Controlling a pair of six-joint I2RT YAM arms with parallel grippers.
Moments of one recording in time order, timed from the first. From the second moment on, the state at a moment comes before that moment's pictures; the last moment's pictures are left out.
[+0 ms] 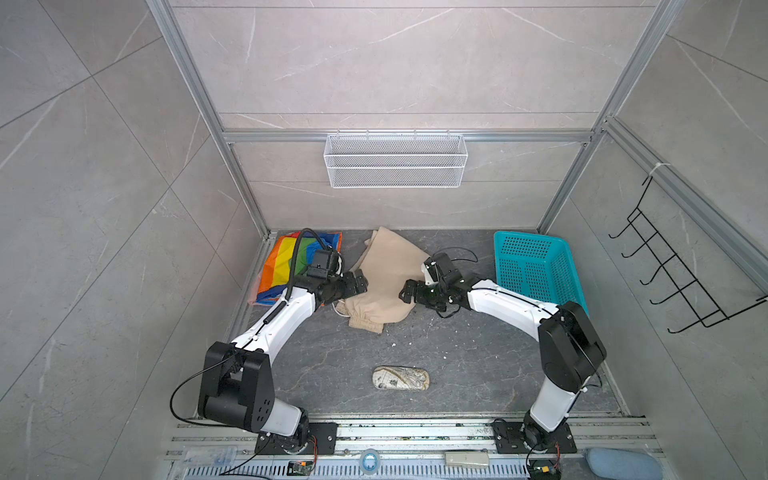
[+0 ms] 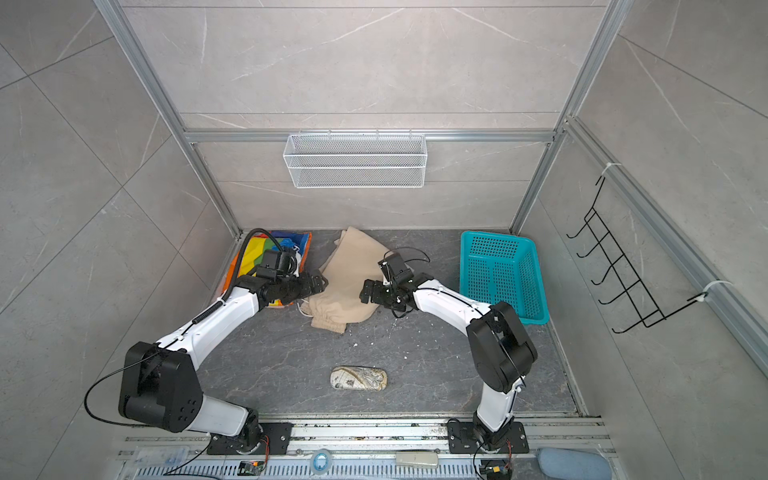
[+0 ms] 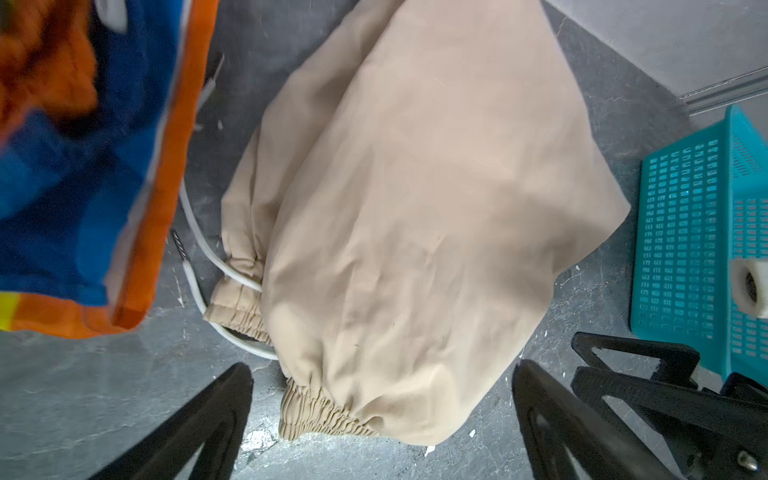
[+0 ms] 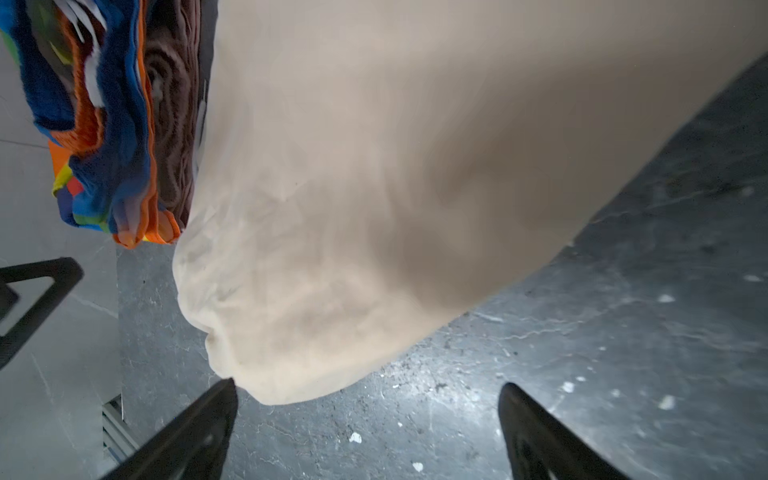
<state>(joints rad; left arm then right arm) -0.29 1.46 1.01 -0.48 0.21 -0.54 0.62 1.82 1.28 -0.40 -0.21 0.71</state>
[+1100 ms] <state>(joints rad) -0.26 1.45 0.65 -0.16 0.29 -0.68 0.61 1.85 1.14 -0.27 -0.26 0.76</state>
